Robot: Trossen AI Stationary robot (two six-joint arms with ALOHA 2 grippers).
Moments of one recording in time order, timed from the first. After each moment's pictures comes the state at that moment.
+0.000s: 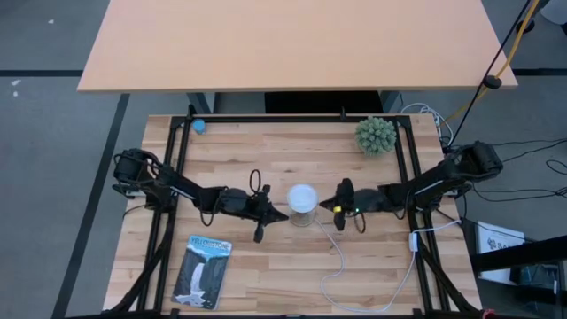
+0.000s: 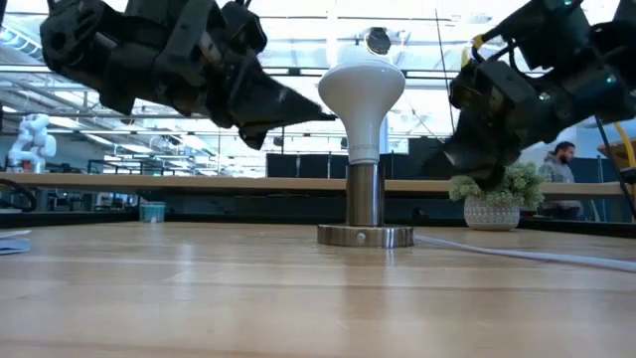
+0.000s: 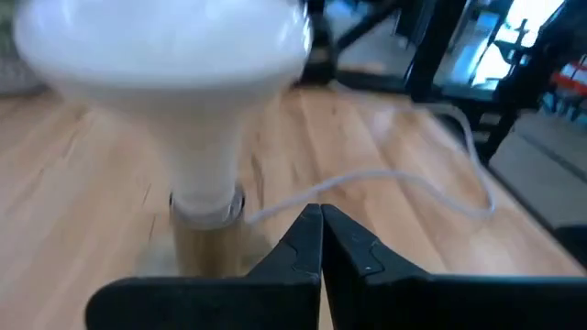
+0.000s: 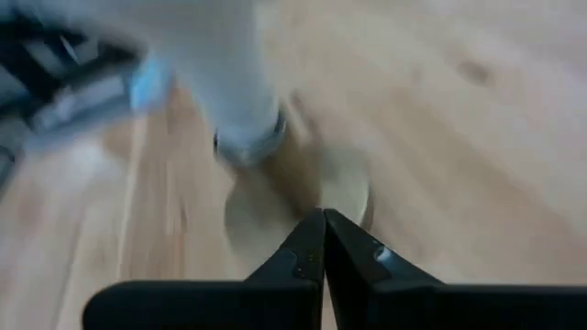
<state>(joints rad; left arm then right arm) -0.16 1.68 0.56 0.92 0.01 -0.15 0.19 1.41 0.32 0.64 0.28 0.55</state>
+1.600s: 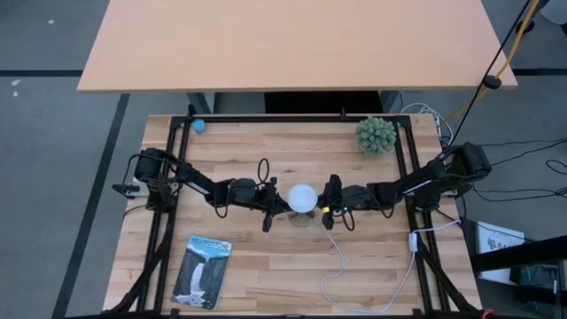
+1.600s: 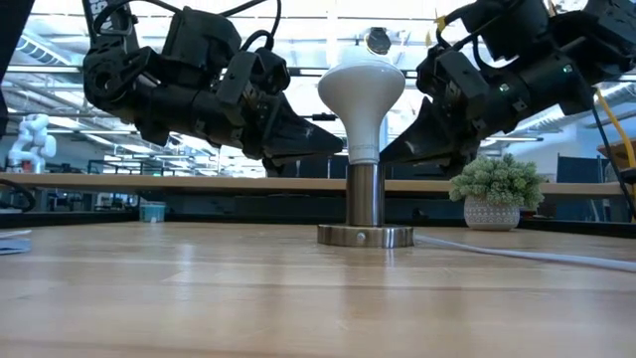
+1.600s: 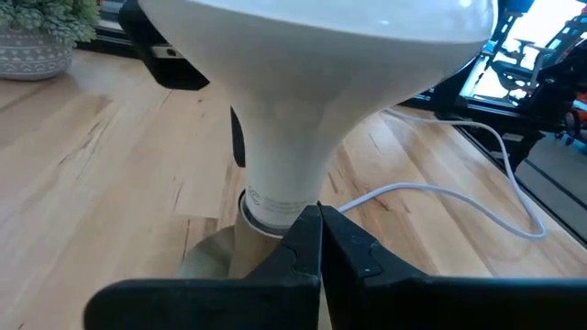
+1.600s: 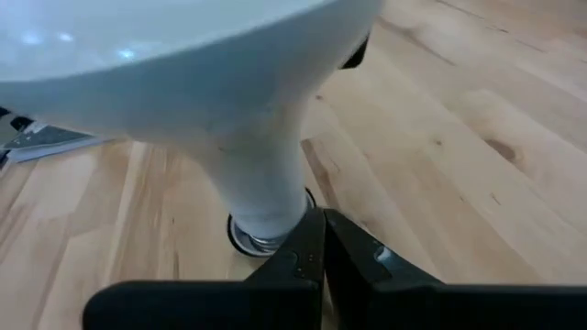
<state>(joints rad) -0.03 1.84 0.60 1.04 0.15 -0.17 0.15 1.52 0.47 0.64 0.26 0.41</state>
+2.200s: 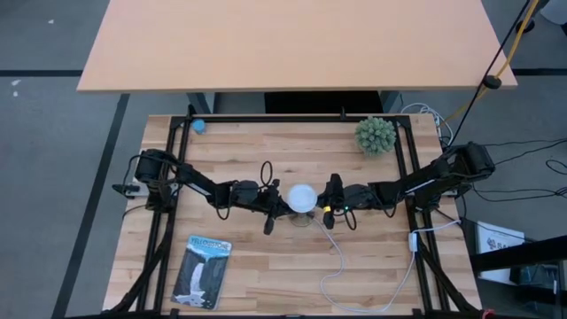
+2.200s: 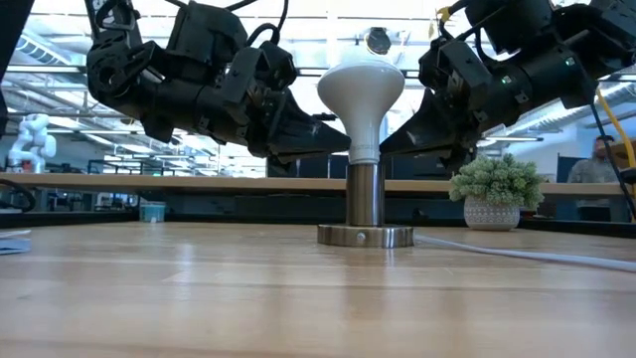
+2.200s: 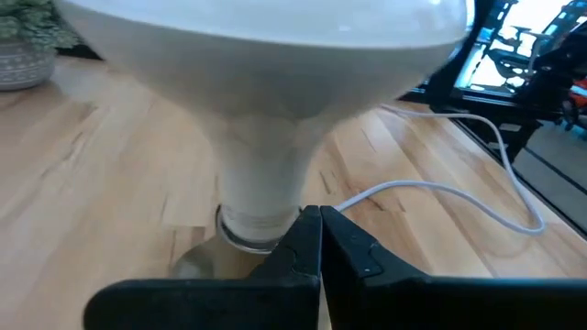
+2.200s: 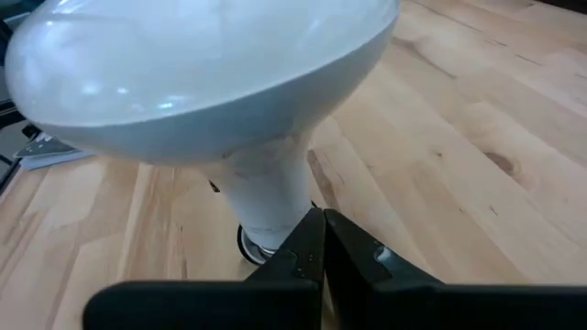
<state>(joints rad) -0.04 1.85 0.64 1.00 0.14 -0.14 0.15 1.49 0.47 0.63 0.26 0.40</state>
